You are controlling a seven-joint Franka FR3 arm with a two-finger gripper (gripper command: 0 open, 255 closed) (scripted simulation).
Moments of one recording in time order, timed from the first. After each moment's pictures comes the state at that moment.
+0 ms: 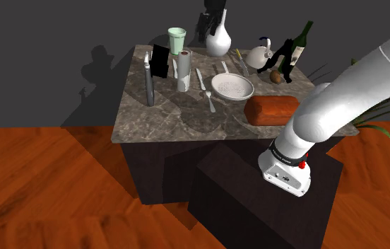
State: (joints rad) arm 0.03 -0.33 -0.08 -2.16 -0.04 1.95 -0.20
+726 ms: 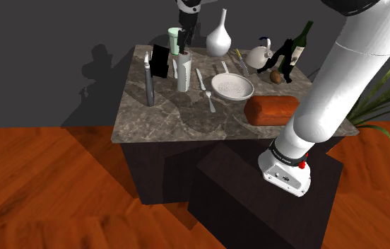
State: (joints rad) arm 0.05 0.09 -0.10 -1.91 -0.01 2.08 -0.44
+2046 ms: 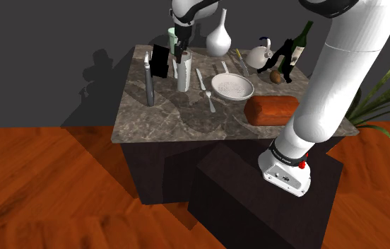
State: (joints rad) arm 0.05 0.19 -0.10 -1.90 0.00 2.17 -0.47
